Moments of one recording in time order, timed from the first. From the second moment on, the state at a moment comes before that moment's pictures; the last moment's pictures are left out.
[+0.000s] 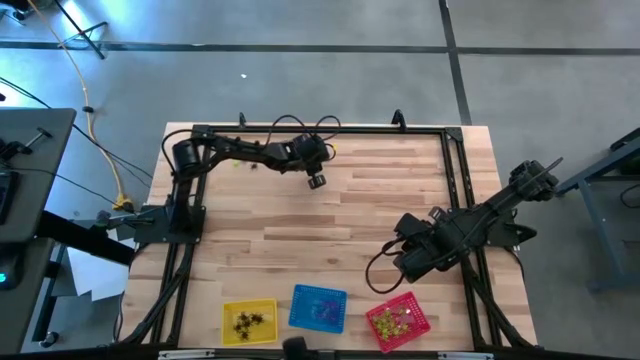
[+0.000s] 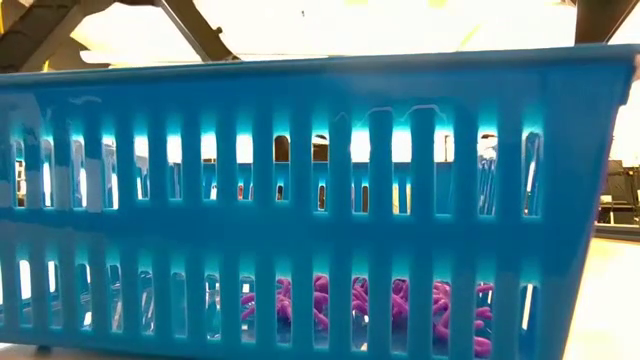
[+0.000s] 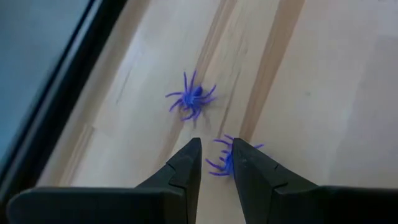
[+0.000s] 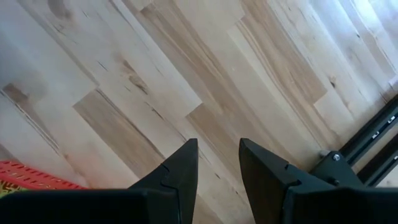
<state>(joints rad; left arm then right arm) 0.41 2.03 1.22 -0.12 -0.25 0.18 0.58 1.49 1.36 -1.49 0.33 1.25</state>
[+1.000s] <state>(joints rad) 0.44 2.04 1.22 -0.31 0.00 0.01 0.54 1.49 1.36 -1.48 0.31 1.20</state>
